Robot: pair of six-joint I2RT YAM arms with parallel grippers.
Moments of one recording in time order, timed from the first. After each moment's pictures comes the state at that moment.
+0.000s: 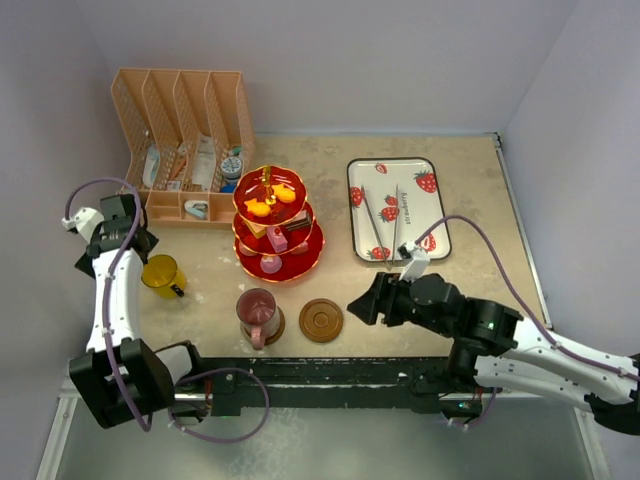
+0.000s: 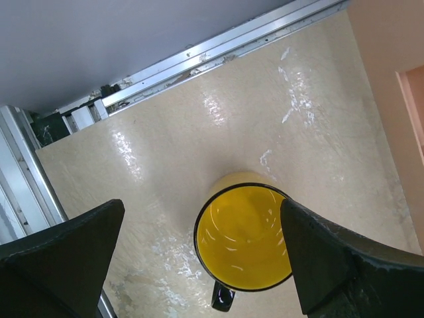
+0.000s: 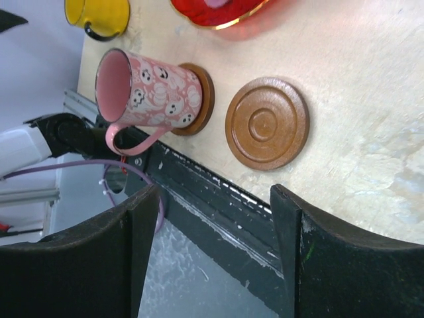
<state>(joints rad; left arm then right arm) 0.32 1.12 0.94 -0.83 -0.57 -0.68 1.13 0.64 0.63 -0.52 0.22 0.95</state>
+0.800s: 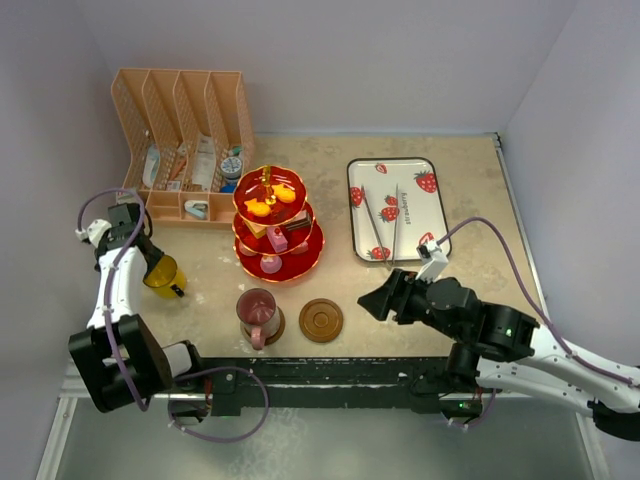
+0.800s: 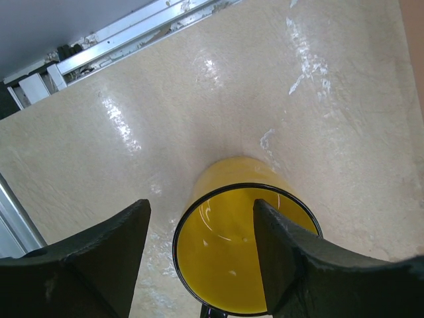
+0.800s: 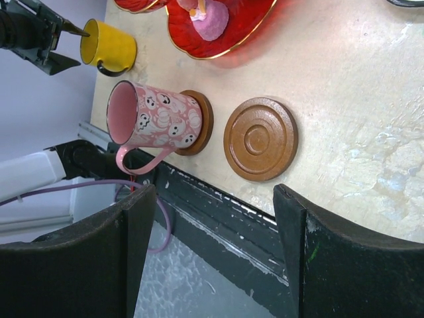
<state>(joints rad) 0.37 1.20 0.84 -0.72 -0.45 -0.70 1.13 0.54 0.66 -0.61 0.32 0.99</state>
